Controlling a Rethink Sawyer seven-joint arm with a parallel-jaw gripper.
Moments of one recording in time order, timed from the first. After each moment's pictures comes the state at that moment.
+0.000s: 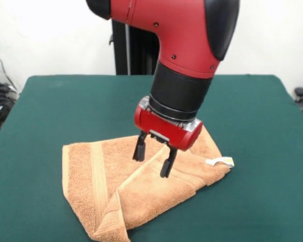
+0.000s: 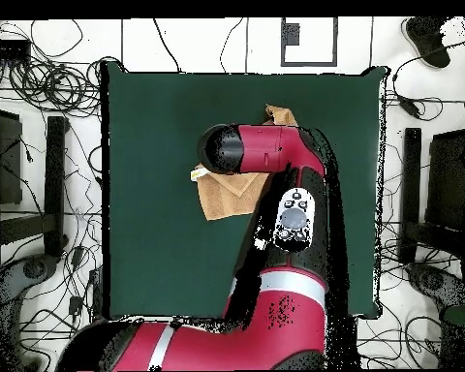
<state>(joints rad) -0.03 -0.35 -0.18 1.15 -0.14 0.61 2.30</state>
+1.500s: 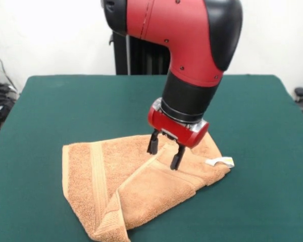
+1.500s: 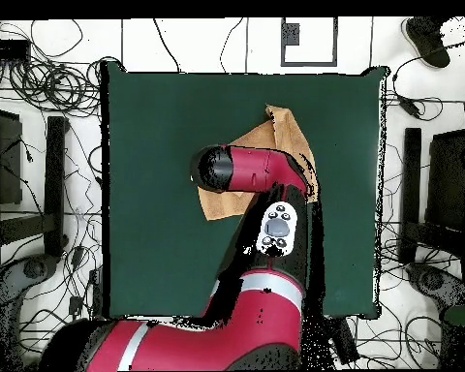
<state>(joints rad) 0.03 -0.31 -0.25 1.26 -0.01 0.55 2.31</state>
